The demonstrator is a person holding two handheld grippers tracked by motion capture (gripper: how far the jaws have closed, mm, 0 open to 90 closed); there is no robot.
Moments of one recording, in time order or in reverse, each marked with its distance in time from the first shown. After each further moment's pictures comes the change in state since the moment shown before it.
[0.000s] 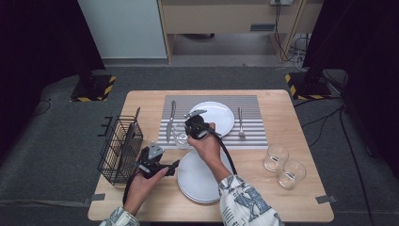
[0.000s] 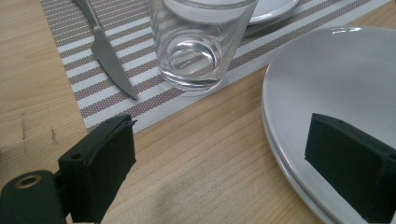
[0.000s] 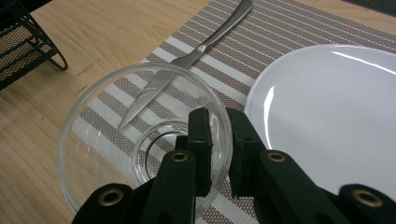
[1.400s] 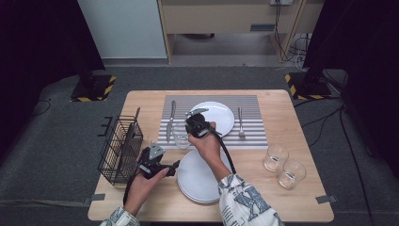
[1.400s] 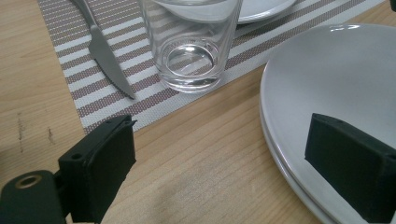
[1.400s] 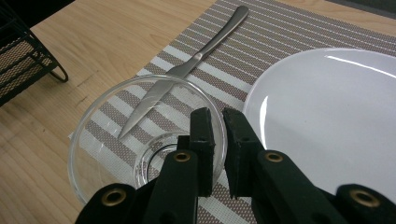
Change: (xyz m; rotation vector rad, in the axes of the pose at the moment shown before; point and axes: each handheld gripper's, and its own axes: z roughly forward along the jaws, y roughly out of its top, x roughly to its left) left arm -0.001 0.000 0.001 0.004 -0.001 0.003; right arm -0.004 0.003 0.000 -0.021 0.008 0.034
